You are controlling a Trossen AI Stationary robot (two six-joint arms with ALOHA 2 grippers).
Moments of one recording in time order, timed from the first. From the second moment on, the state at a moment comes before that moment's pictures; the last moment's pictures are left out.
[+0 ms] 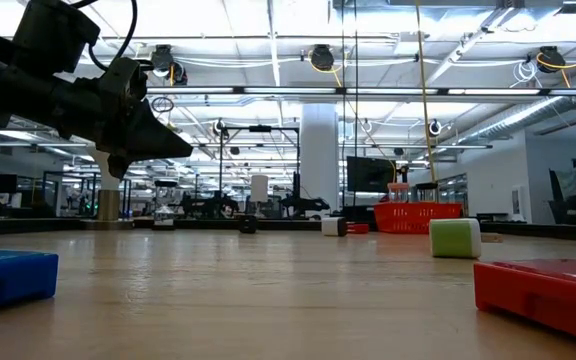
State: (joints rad) left arm -0.06 1.22 0.15 0.82 -0.32 -0.46; right arm 1.11 1.27 0.69 -0.54 -0.19 1.88
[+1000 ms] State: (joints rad) left arm -0.06 1.22 0.15 0.81 -0.32 -0.45; right arm 0.95 1.25 0.79 -0.80 -0.19 2.06
